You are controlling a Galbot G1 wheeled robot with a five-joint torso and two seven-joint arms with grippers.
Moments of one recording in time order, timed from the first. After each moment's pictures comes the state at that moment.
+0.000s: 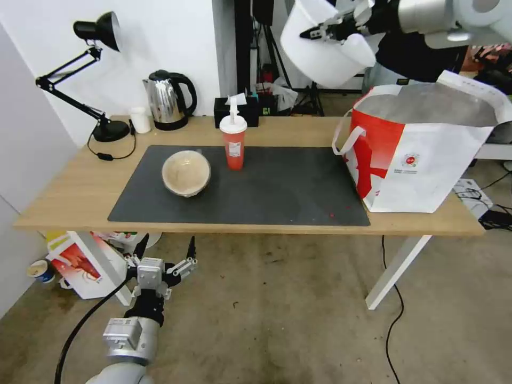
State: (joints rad) left arm 1.80 -1.50 -0.55 -2.30 0.00 0.00 0.00; right arm 0.69 0.62 -0.75 1.59 1.40 -0.72 -0.23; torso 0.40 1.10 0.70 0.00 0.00
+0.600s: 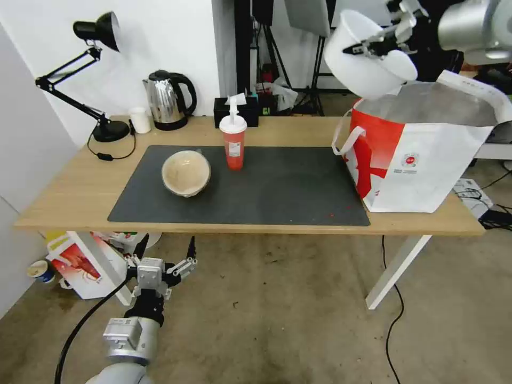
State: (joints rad) left arm 1.80 -1.50 -0.55 -2.30 0.00 0.00 0.00; right arm 0.63 0.49 -0.77 1.54 1.31 -0.72 -0.28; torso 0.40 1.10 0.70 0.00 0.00
